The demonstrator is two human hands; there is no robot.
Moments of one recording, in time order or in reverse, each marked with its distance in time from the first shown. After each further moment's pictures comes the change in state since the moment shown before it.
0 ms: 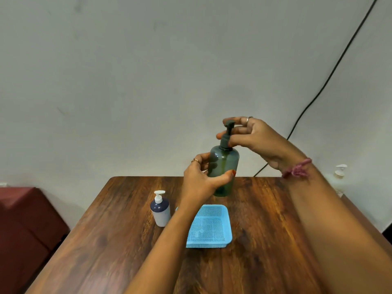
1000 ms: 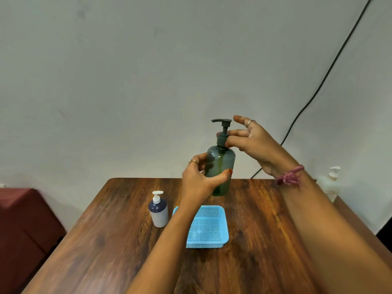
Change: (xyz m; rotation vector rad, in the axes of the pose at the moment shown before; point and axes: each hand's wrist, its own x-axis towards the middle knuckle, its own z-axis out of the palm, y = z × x) left_hand -0.008 -0.002 0.008 0.013 0.048 -0.001; right_hand -0.011 0.007 0.004 -0.001 0.129 0.036
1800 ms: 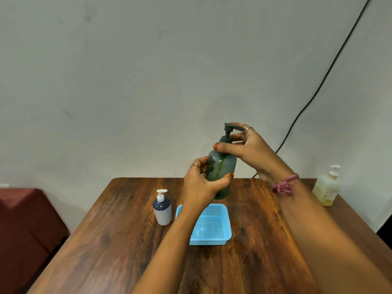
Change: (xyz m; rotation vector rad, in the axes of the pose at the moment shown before) left_hand -0.019 0.003 -0.012 0.008 -0.006 0.000; right_hand -0.017 0.003 0.022 0.057 0.040 -0.019
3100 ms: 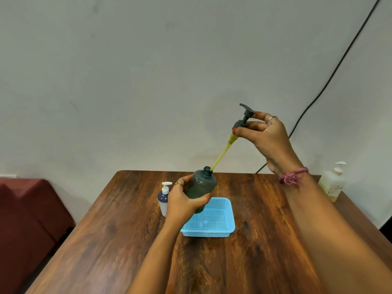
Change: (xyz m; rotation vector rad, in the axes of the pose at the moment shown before) left_hand -0.029 -0.059 -0.045 0.064 0.038 -0.147; right_hand -0.008 -0.009 -0.004 0.150 0.213 -0.083
